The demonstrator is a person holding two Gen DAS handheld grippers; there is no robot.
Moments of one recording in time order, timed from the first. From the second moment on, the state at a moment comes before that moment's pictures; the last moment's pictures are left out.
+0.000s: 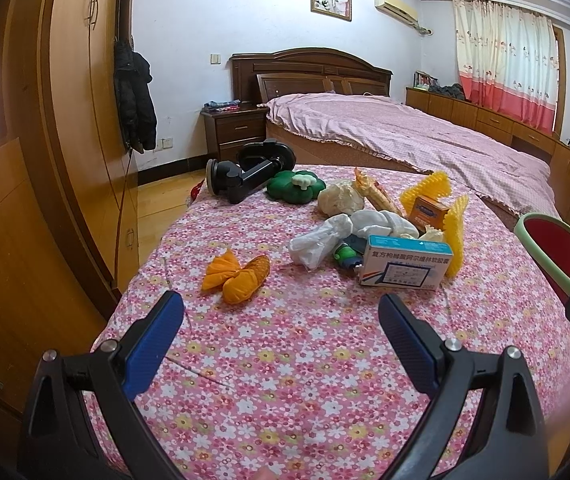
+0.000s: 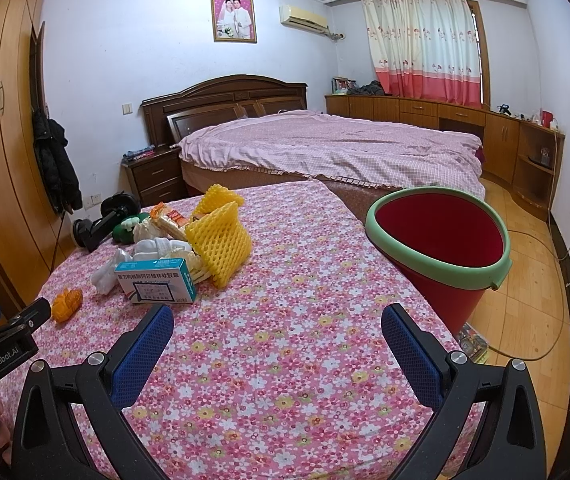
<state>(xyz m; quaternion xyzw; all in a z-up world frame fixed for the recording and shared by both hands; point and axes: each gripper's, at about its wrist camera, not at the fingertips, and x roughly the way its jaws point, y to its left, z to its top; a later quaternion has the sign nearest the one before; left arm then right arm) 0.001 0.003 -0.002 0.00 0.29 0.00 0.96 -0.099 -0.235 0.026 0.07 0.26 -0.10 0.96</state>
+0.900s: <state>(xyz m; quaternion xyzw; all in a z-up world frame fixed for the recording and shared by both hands) 0.016 0.013 -0.002 0.01 0.30 0.00 0.95 -0.078 -0.237 0.017 0.07 0.28 -0.09 0.95</state>
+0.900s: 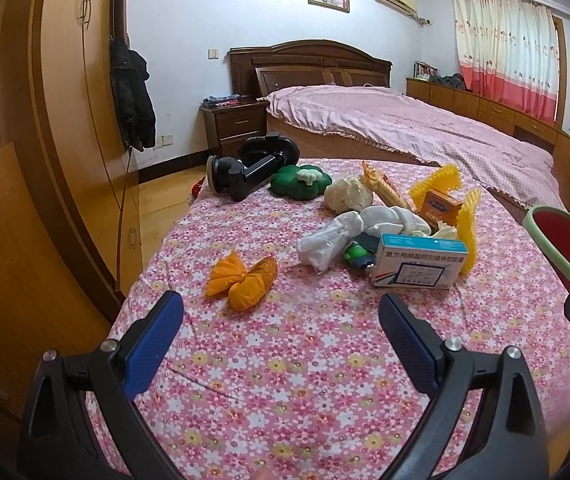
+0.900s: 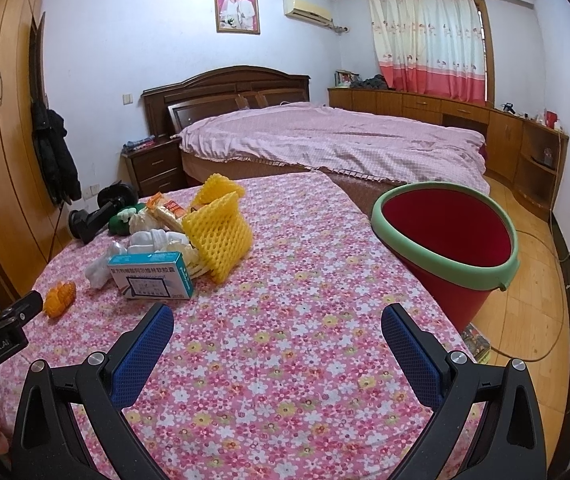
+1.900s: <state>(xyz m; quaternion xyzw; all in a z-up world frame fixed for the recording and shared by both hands) 0.097 0.031 -0.020 0.03 0.36 0.01 0.93 0.016 -0.224 0.016 0.03 0.31 -0.04 0.95</state>
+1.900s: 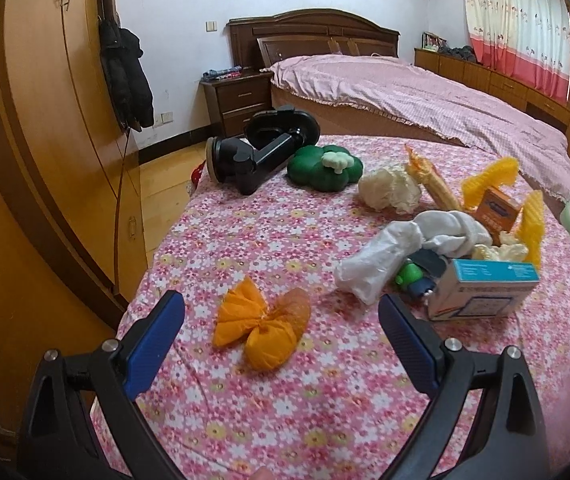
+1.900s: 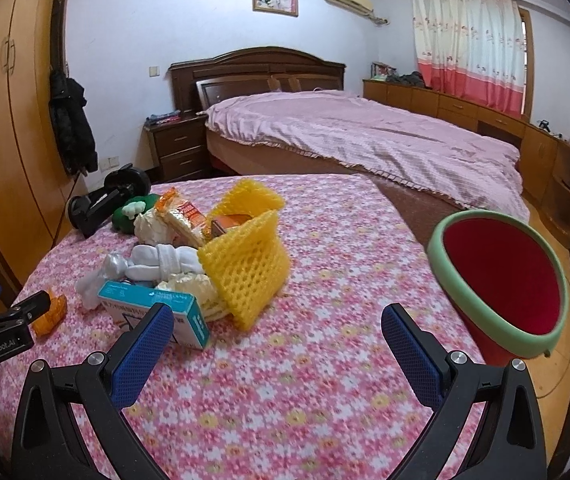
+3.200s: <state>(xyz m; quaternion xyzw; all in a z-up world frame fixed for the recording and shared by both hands) 0.120 0.052 -0.062 -0.01 0.42 -0.06 0.91 0.085 -0.217 -0.014 0.07 0.35 -0.04 0.93</state>
